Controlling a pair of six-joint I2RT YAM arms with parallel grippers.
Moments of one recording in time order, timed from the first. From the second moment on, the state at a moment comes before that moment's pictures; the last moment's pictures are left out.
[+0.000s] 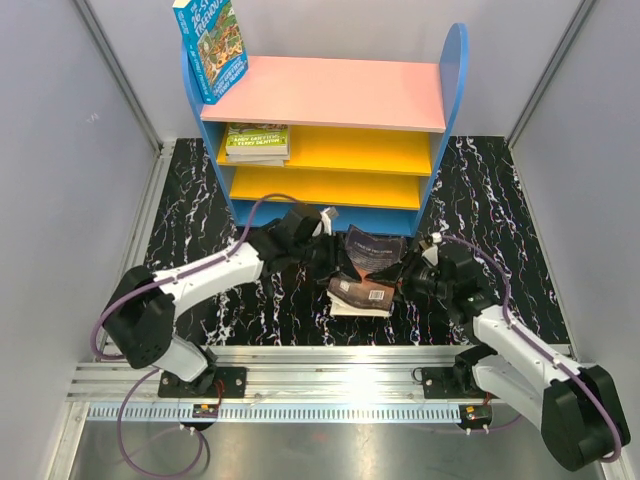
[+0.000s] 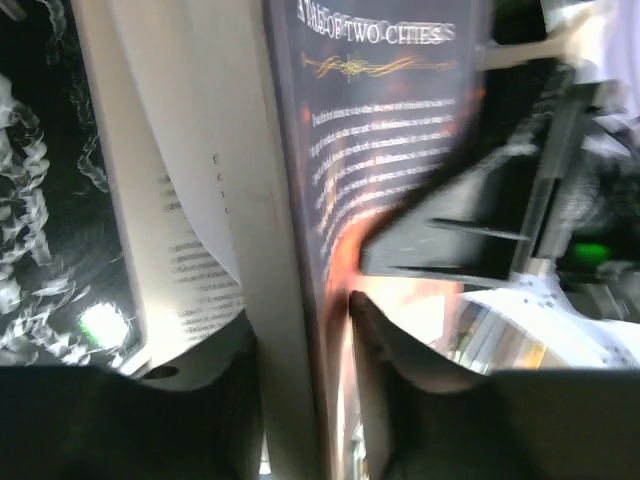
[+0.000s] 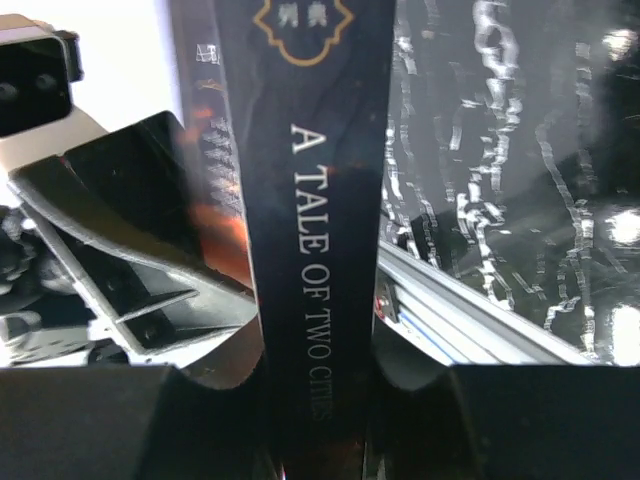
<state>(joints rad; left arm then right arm) -0.79 1.50 1.00 -0.24 0.50 -0.99 0.38 0.92 0.35 0.11 -0.61 1.36</state>
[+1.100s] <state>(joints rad) -1.41 1.96 2.28 -1.24 -0.50 -0.60 0.38 1.12 1.09 -0.88 -0.46 0.98</state>
